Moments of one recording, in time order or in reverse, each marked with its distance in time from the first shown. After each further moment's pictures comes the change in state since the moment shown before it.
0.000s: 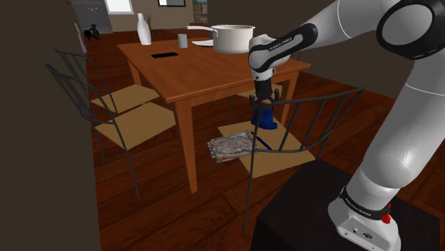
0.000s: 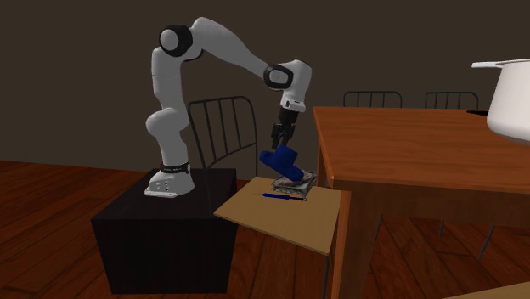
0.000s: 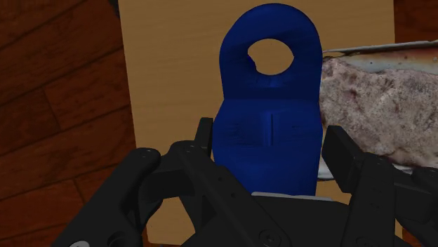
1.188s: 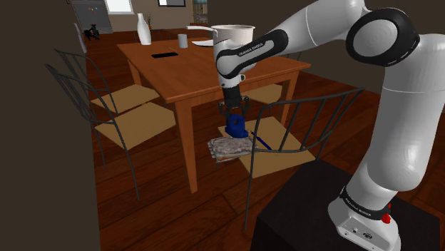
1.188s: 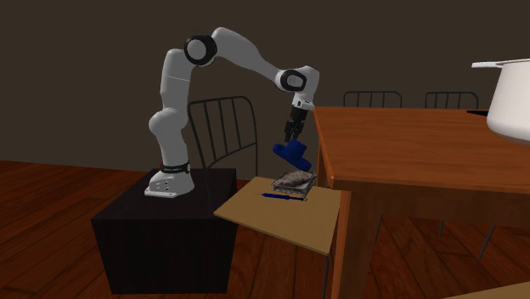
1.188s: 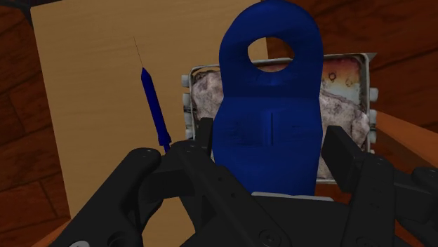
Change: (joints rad) arm 0.141 0.202 0.118 0.238 0.049 -0.048 0.240
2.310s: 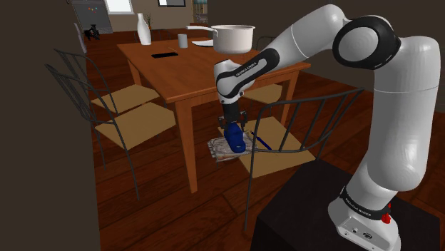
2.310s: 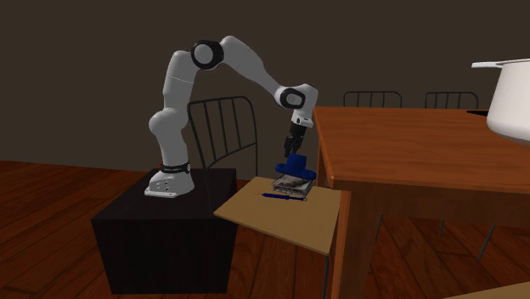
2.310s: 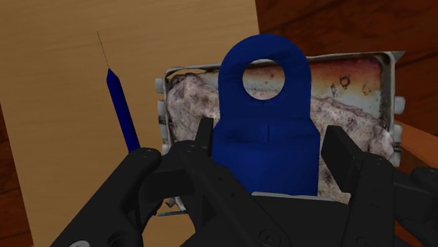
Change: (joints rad) arm 0.003 0.086 0.000 -0.083 -0.007 0.171 0.007
